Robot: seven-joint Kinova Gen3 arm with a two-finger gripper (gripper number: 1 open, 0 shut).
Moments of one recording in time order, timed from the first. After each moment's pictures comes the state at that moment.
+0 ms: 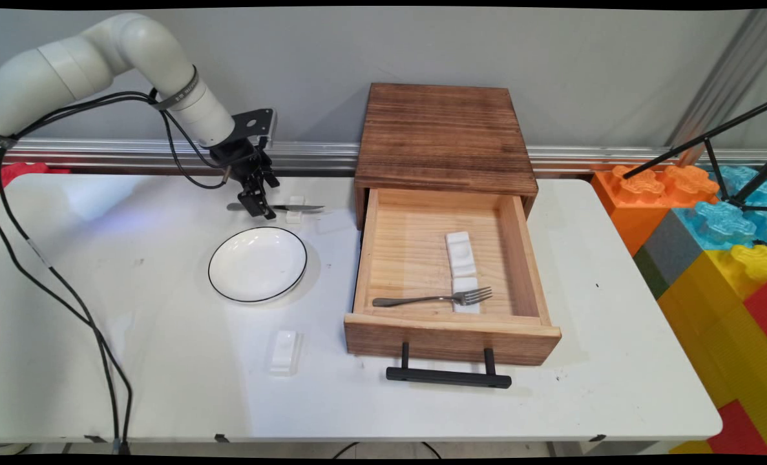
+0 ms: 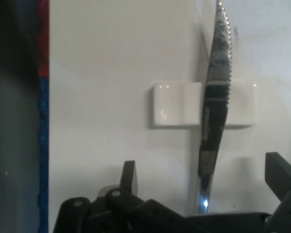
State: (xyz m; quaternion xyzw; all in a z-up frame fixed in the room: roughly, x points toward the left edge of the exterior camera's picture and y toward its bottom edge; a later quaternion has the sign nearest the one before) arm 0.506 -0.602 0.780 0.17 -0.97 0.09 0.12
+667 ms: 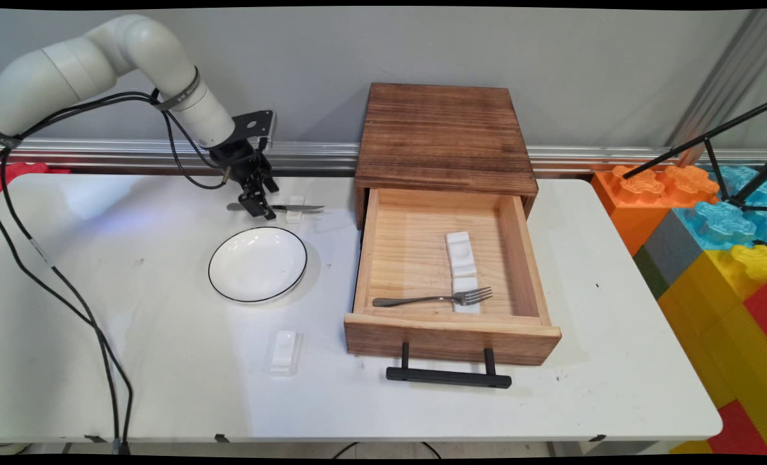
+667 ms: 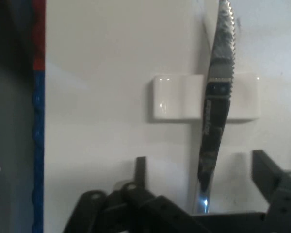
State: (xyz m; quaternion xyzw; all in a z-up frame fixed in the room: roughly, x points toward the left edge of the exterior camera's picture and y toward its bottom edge) arm 0.509 -0.606 0.776 0.17 -0.97 0.08 0.12
